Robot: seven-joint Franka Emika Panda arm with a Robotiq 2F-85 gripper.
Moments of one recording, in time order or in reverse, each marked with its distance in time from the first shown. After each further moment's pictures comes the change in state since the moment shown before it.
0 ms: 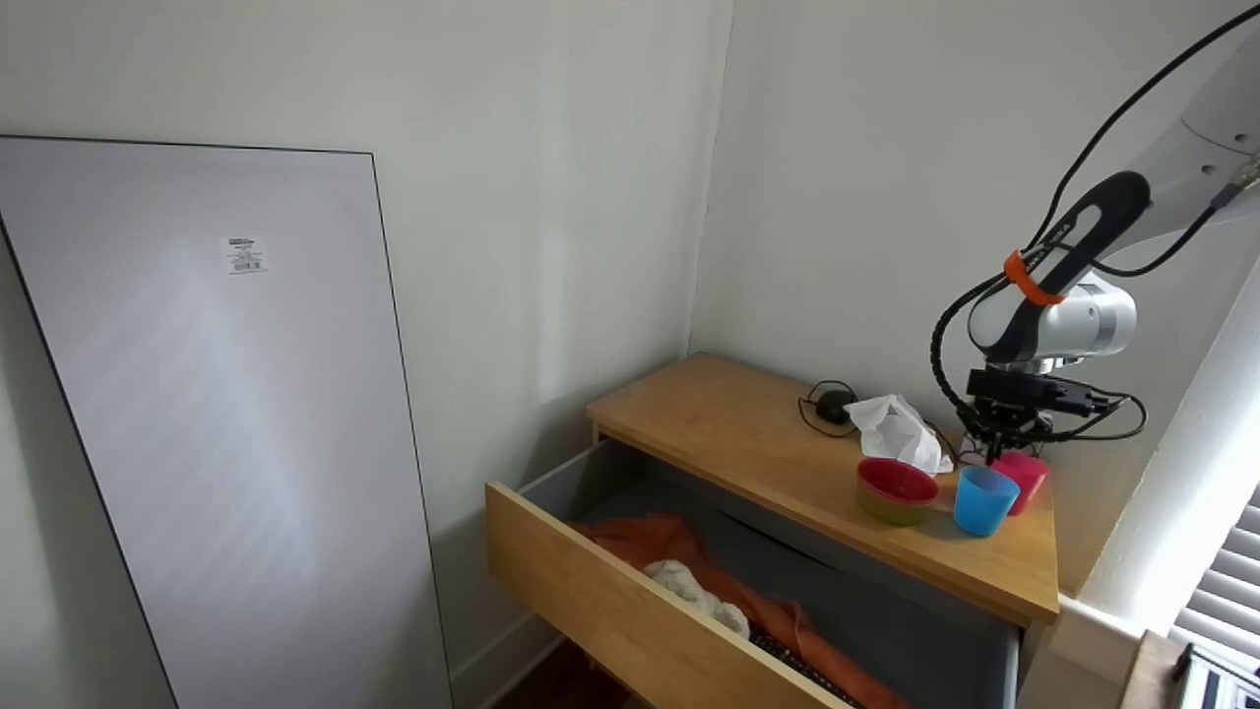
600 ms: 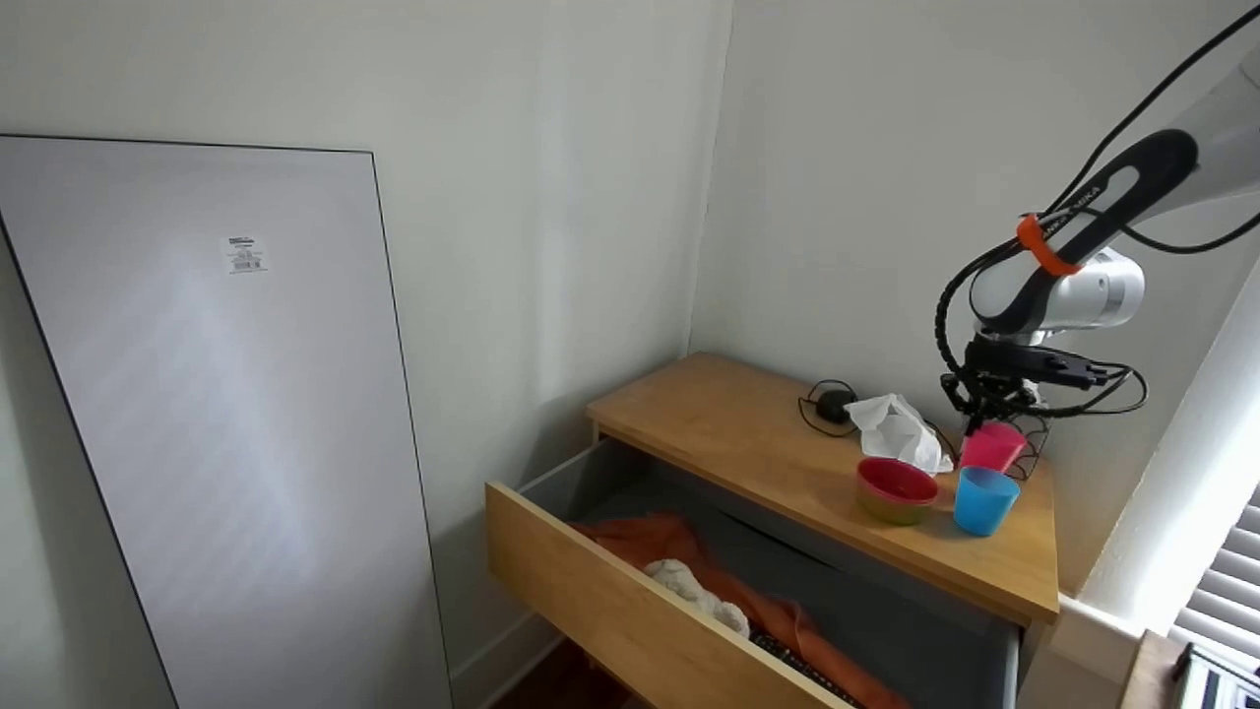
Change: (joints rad) arm 0.067 -0.163 0.007 -0.061 -0.025 -0.011 -0.094
